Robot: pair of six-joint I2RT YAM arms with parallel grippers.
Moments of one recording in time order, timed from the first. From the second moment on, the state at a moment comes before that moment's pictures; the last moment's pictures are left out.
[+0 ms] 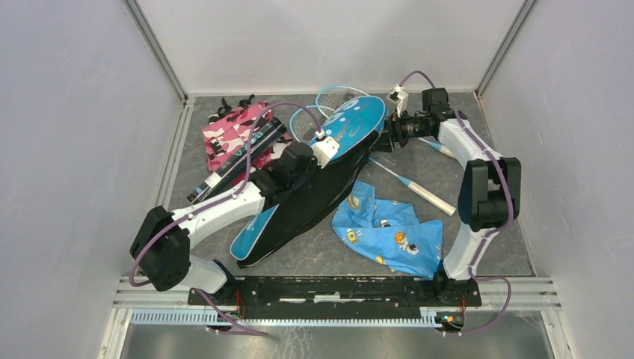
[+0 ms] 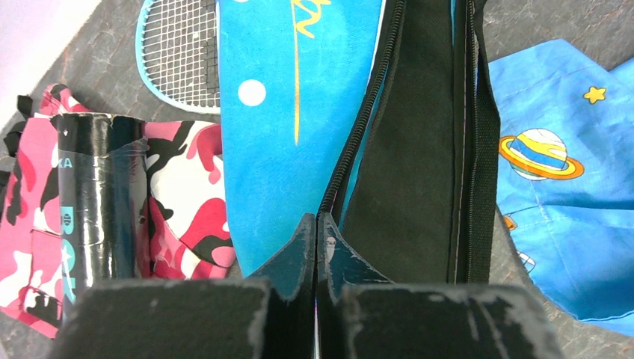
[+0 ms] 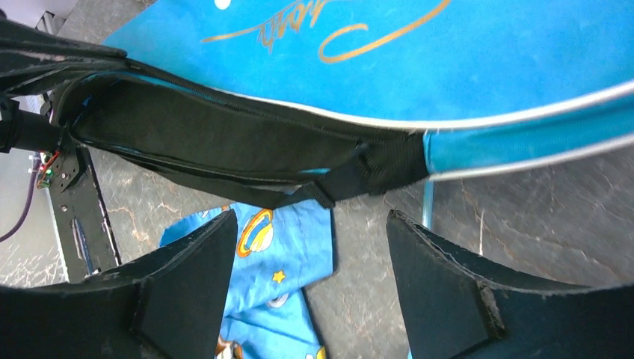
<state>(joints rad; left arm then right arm) -0.77 1.42 0.98 -0.13 -0.24 0.25 0.07 1.86 1.45 -0.54 -0.97 -0.32</state>
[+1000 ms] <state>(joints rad) -0.72 1.43 1.01 -0.15 -0.10 0.14 0.27 1.75 1.00 0.20 -0.93 0.27</state>
